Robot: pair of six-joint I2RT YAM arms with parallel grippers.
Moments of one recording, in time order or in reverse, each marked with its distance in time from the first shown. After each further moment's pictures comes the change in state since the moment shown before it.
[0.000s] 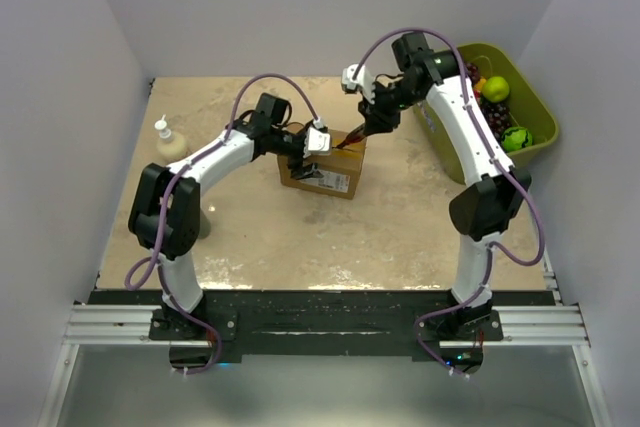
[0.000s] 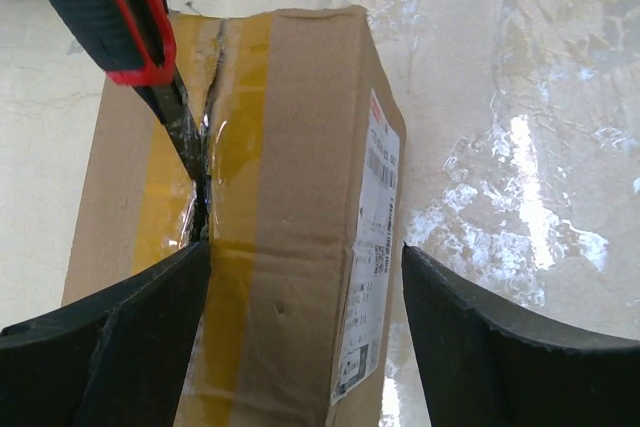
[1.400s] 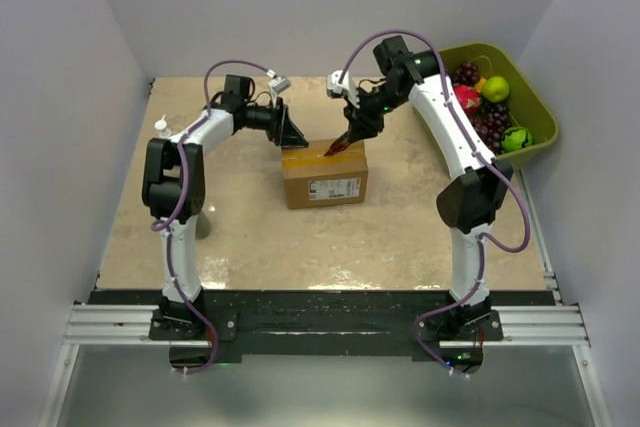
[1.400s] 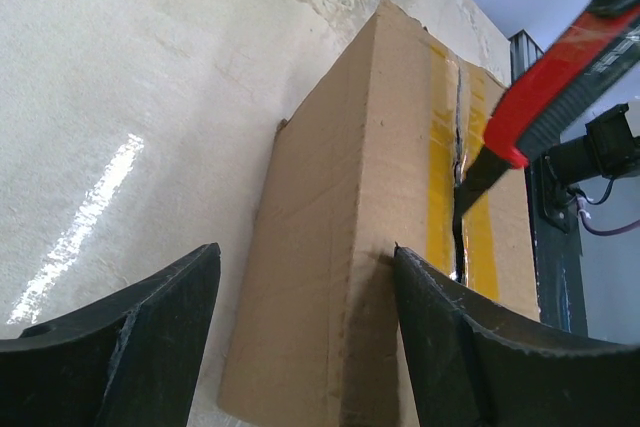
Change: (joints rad) left arm 0.249 0.307 0.255 0.105 0.353 -0.871; right arm 0.056 0.085 0.074 -0.033 -0.086 -0.016
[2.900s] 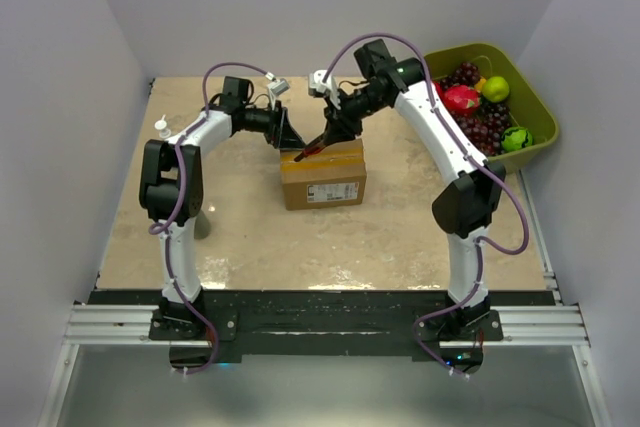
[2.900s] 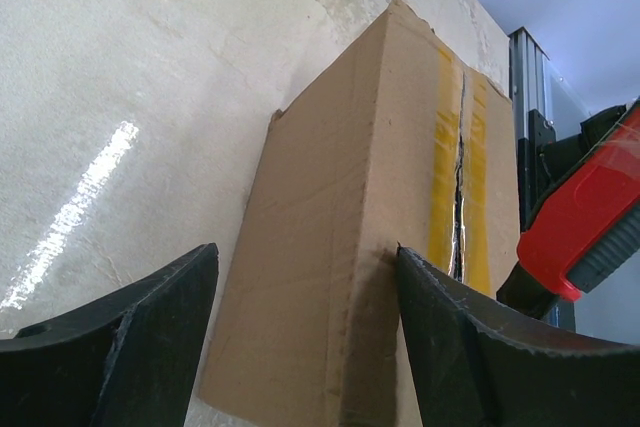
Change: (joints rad) left arm 0.002 -0.030 -0.035 -0.023 -0.016 -0.001; right arm 0.083 -0.022 -0.079 0.174 -0.100 0.135
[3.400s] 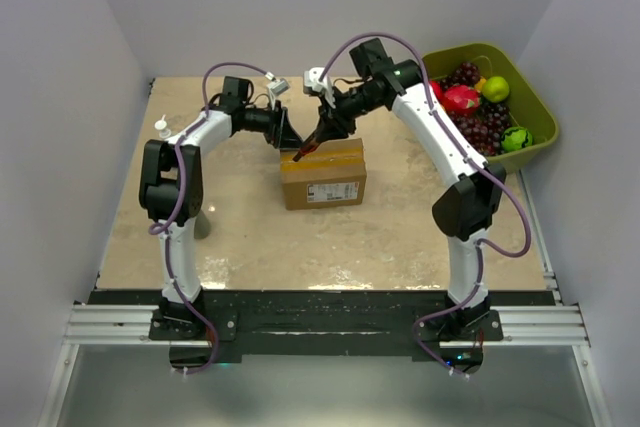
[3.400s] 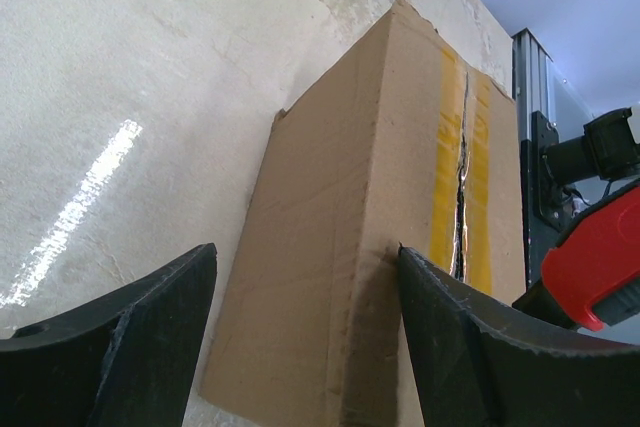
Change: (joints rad) left arm 0.001 -0.001 0.000 0.000 -0.009 -0.003; right arm 0.027 -0.026 -0.026 0.092 -0.027 0.028
